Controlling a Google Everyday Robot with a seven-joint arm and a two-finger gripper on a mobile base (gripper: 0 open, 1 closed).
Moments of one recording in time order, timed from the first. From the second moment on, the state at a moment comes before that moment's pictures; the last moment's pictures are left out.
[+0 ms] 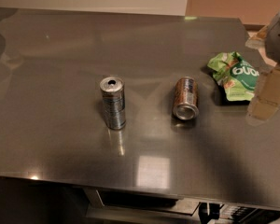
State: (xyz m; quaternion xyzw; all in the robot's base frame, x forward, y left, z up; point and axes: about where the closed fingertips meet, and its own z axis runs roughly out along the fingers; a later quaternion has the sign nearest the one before) arm 0.438 -0.216 0.977 -0.60 0.78 -0.04 0.16
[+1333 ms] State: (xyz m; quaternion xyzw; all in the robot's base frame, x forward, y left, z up) arm 0.484 -0.197 0.954 -0.70 0.70 -0.01 0.16
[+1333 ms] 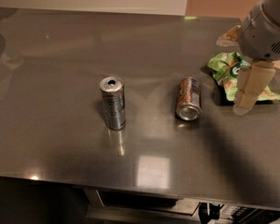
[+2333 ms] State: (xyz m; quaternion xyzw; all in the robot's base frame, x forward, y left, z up) arm 0.530 -0.156 0.919 -0.87 0.47 0.04 0.16
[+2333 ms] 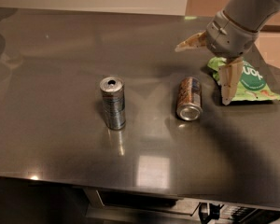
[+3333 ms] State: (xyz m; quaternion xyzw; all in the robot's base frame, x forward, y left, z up) arm 0.545 -0.140 0.871 -0.94 0.31 0.04 0.11
